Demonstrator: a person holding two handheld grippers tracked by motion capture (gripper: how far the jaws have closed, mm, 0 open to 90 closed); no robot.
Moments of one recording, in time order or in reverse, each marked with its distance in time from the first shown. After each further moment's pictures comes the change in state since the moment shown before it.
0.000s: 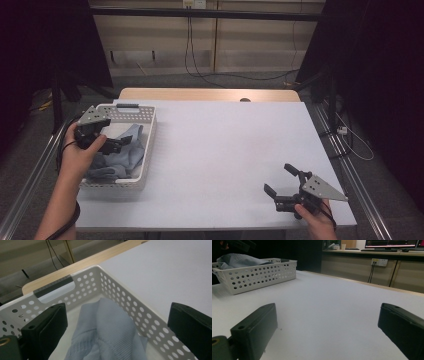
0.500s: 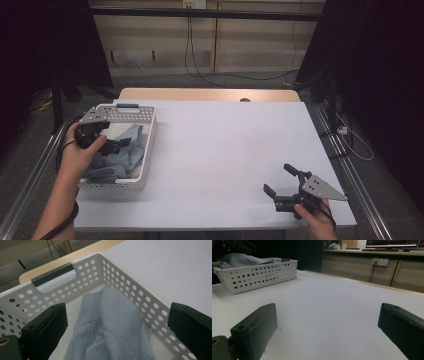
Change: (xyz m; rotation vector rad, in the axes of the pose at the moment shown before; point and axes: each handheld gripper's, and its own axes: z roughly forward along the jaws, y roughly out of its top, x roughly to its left) left arm 0.008 -0.006 0.006 0.074 -0.013 -0.009; right arm 0.000 0.000 0.001 0.003 0.003 -0.002
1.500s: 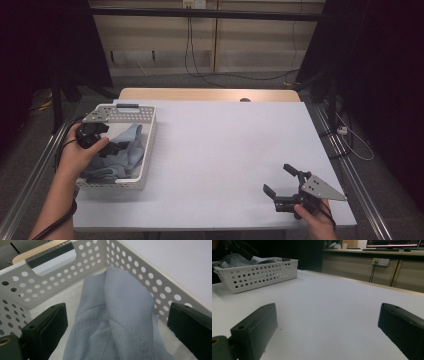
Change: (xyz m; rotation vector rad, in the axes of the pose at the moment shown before) left arm 0.008 -0.005 0.008 0.118 -0.010 -0.003; right arm 0.001 0.000 0.000 0.003 0.003 -0.002
